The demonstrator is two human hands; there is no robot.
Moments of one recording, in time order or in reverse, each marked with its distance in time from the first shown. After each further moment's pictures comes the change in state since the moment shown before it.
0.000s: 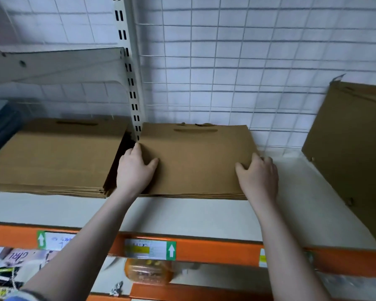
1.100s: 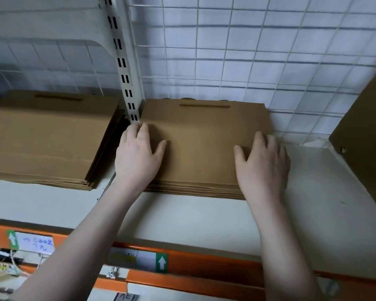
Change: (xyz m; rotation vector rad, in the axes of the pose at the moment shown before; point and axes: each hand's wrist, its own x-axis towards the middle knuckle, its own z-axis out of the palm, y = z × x) left_hand 0.016 0.008 0.035 0.192 0.127 0.144; right_hand 0.018 -0.007 0.029 -0.125 0.104 -0.184
